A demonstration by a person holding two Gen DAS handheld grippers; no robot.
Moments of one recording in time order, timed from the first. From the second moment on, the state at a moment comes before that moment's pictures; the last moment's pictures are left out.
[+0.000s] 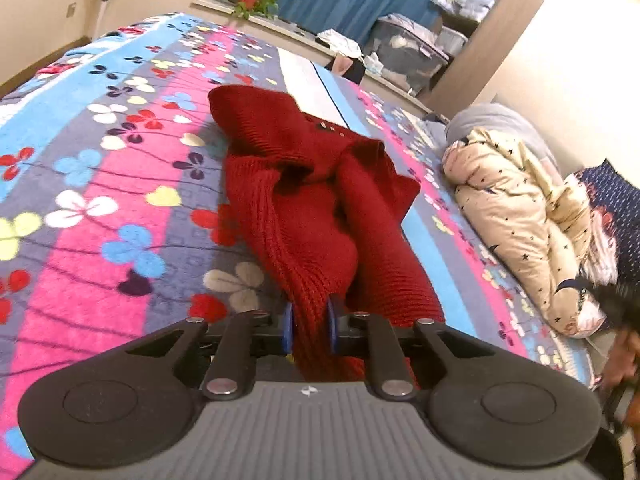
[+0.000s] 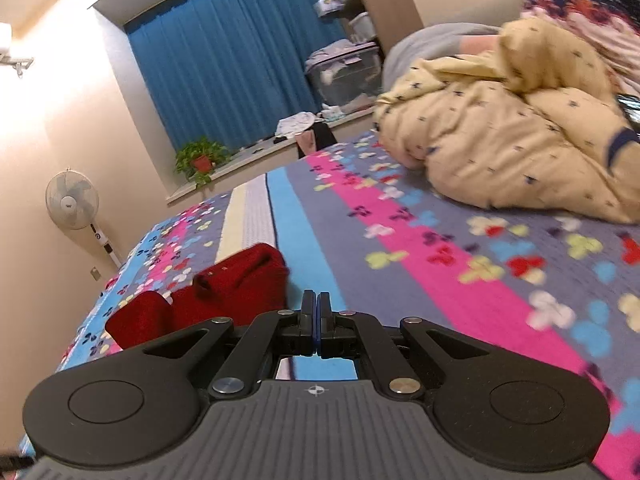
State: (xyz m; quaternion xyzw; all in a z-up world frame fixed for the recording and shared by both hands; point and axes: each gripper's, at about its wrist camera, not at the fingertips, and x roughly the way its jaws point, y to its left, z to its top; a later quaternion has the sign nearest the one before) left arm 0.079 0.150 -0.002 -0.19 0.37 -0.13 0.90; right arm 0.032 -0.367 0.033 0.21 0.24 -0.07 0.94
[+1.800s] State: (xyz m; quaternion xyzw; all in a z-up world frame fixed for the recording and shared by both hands) left arm 0.107 0.124 -0.073 -0.15 0.54 -0.09 0.83; right arm 0.132 -0.322 -0.001 0.17 0.27 -0.02 0.95
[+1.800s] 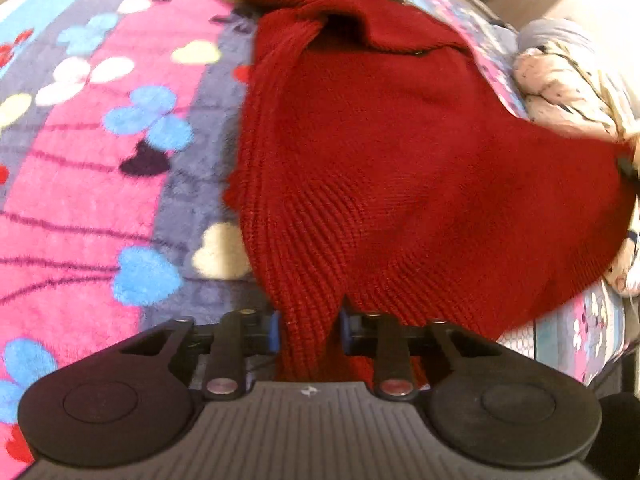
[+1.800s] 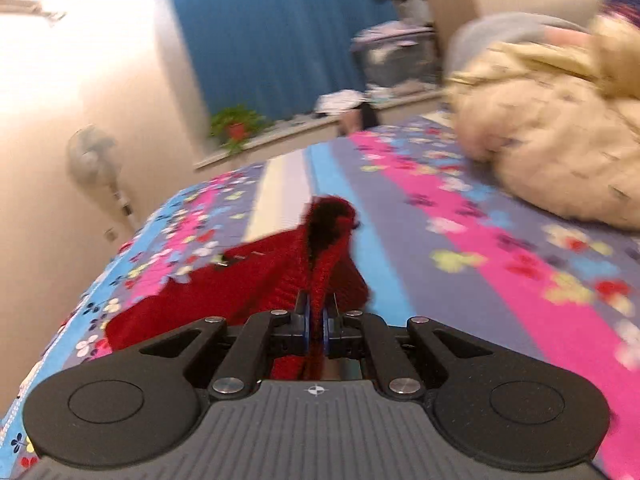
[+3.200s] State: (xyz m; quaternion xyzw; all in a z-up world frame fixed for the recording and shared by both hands) left arm 0.082 0.137 -0.067 -0.11 0.54 -0.06 0.83; right arm 0.048 -0.388 -0.107 0.10 0.51 -0.02 0.85
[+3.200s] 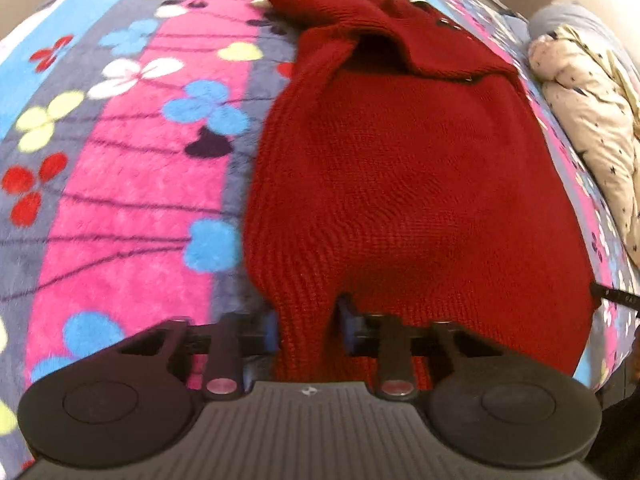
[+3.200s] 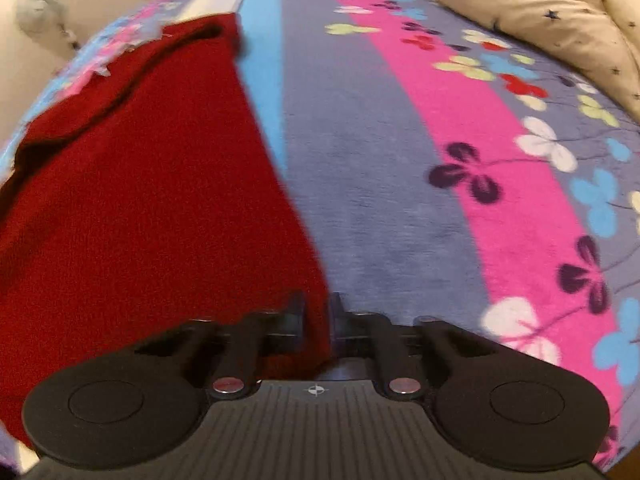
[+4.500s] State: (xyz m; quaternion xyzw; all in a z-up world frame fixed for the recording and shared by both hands) left arm 0.027 0.129 -0.060 0.02 0.57 -0.07 0.82; right arm 0.017 -0.386 -0.085 0.10 0.52 -0.06 0.85
